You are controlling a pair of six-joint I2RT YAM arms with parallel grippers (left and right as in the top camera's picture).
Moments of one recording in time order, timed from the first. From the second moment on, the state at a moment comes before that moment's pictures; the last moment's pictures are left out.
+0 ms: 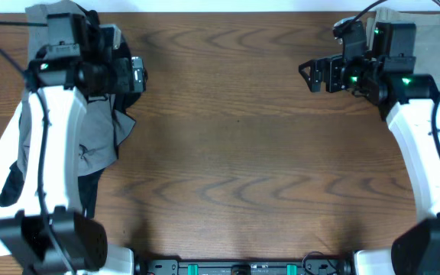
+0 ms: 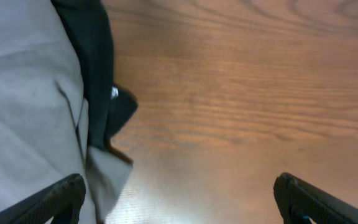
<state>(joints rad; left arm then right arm) 0.09 1.68 1.58 -0.95 0.25 0.02 0.03 1.60 1.40 -0.60 -0.44 -0.04</state>
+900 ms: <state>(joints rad) 0.12 2.07 1.59 -0.50 -0.27 0.05 0.06 1.82 1.41 -0.56 -0.43 0.04</state>
